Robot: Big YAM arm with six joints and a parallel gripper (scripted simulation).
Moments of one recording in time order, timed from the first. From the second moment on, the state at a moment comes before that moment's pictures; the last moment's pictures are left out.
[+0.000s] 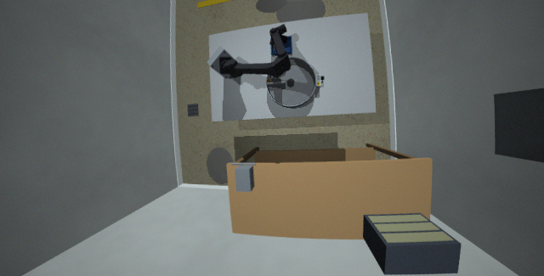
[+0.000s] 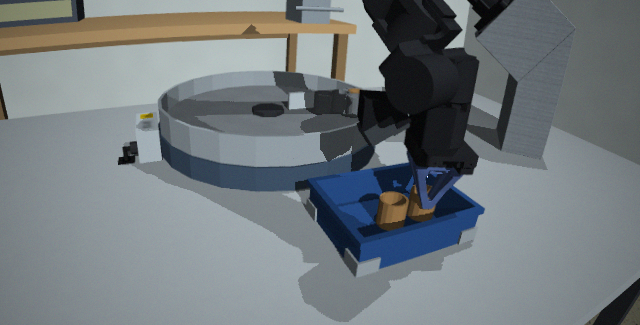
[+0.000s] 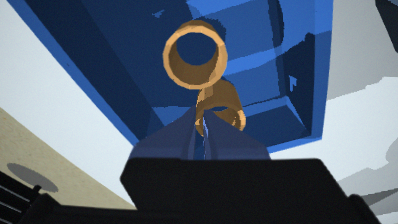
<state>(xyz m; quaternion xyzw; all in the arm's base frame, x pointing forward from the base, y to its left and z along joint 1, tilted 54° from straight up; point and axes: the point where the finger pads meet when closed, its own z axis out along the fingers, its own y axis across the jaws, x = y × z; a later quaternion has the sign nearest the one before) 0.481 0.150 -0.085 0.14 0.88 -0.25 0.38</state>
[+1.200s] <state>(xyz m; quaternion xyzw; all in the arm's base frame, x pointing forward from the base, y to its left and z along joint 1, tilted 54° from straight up) 0.481 0.150 -0.085 0.14 0.88 -0.25 0.38</state>
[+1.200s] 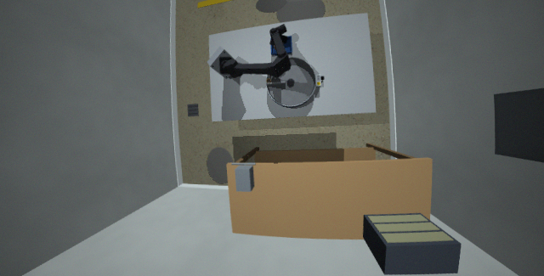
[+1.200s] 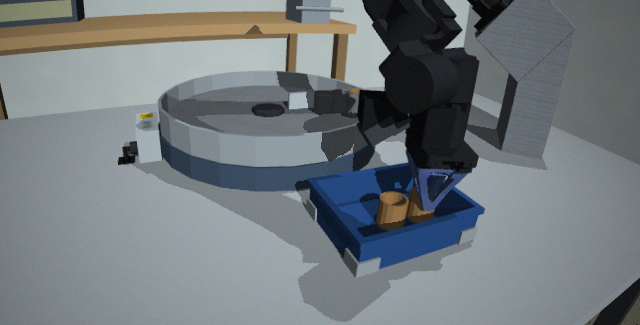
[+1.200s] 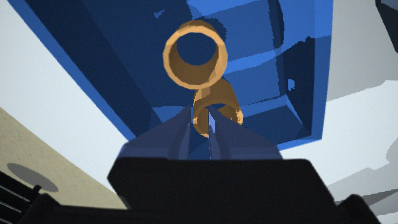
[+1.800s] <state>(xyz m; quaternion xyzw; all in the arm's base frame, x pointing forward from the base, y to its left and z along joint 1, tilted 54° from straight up) 0.480 0.150 -0.085 0.14 0.88 -0.25 0.38</state>
